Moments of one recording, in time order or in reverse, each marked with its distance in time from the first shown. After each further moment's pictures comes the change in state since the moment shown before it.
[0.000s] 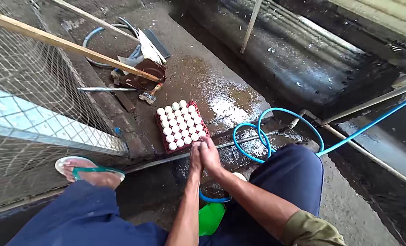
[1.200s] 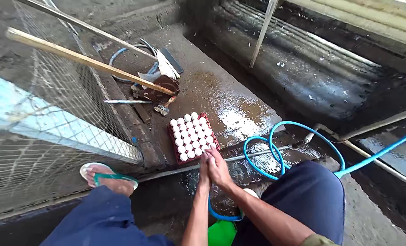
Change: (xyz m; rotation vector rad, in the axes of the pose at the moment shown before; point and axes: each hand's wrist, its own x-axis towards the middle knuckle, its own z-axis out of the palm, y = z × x) left_hand 0.005 -0.007 -0.006 -0.118 -0.001 -0.045; right_hand 0.007 0.006 0.000 -0.099 -0.047 -0.171
